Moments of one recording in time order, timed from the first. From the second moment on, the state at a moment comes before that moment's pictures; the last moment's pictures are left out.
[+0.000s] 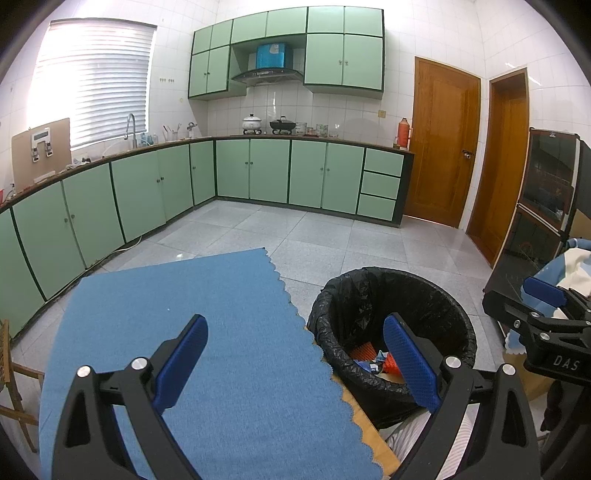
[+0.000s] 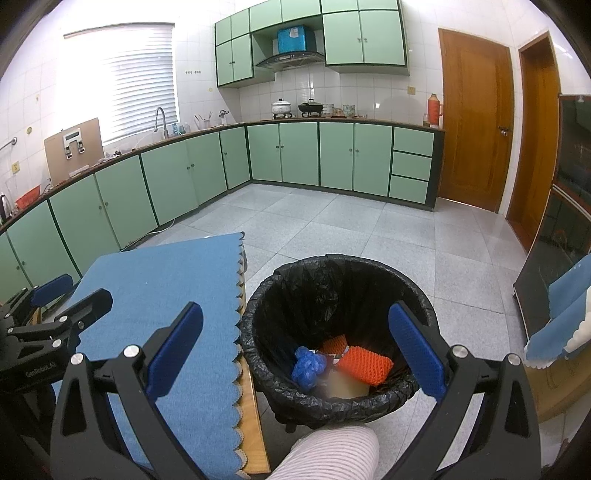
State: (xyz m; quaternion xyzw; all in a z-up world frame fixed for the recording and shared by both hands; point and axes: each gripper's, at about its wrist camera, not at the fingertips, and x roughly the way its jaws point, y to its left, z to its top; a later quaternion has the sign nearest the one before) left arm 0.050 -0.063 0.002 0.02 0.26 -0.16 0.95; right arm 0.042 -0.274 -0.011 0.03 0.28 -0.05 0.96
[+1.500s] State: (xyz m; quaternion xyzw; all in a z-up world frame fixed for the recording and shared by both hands) left arm 0.051 -0.059 0.003 0.02 0.26 -0.16 0.95; right arm 0.046 -0.281 -0.011 0.03 0.28 -0.05 0.96
